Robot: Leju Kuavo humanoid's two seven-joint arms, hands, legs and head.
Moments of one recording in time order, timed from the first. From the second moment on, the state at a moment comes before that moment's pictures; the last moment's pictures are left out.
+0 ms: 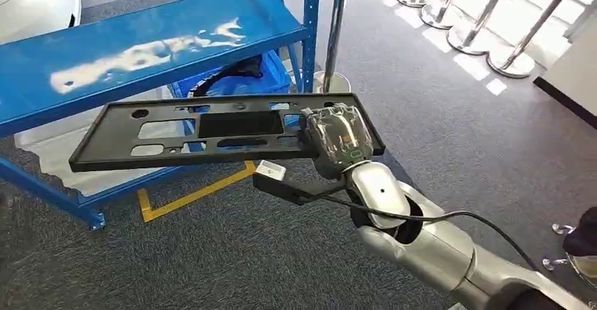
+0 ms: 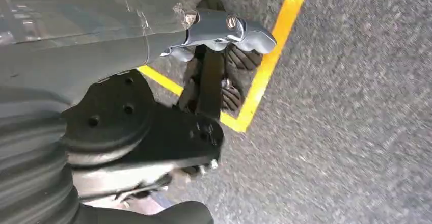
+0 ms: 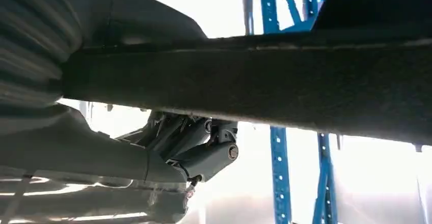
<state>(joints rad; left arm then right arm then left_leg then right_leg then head) -0.07 0.02 -0.43 -0.22 1.51 0.26 -0.19 -0.70 -0.28 0.93 -1.53 1.07 0.00 0.55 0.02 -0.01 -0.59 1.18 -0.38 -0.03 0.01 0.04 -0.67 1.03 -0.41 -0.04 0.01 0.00</state>
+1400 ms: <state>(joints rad) -0.07 0.02 -0.47 -0.22 1.50 0.30 -0.16 -0.71 -0.27 0.94 -1.46 1.04 -0.05 0.53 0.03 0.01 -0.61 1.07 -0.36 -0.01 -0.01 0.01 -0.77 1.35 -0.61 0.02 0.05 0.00</state>
